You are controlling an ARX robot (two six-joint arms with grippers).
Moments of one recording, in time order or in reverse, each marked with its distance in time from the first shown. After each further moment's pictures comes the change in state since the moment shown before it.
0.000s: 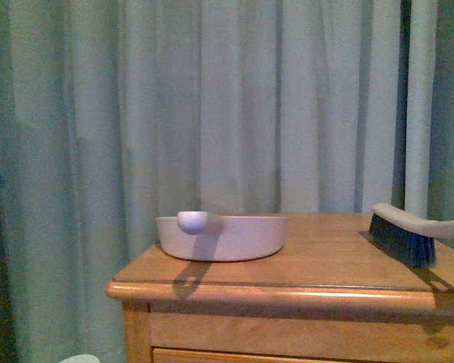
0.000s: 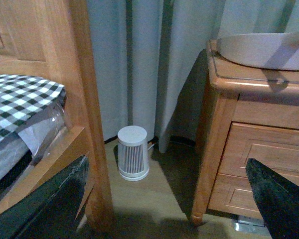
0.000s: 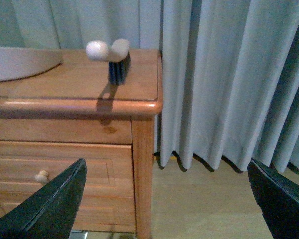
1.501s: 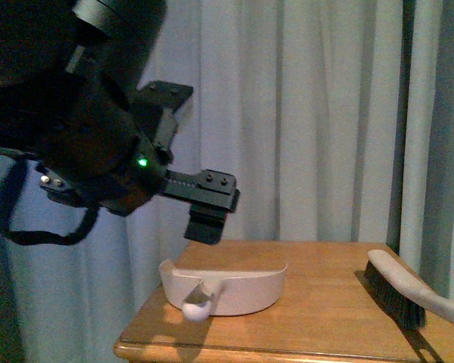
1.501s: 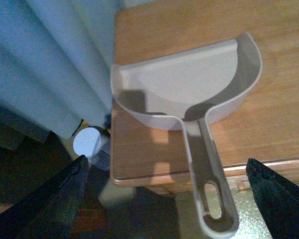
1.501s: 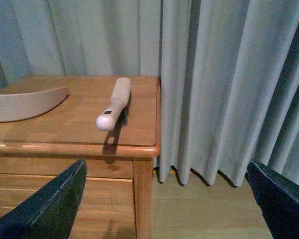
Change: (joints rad) left arm -0.511 1.750 1.402 -0.244 -0.318 0.053; right arm 0.000 0.000 0.000 0.000 0.000 0.000
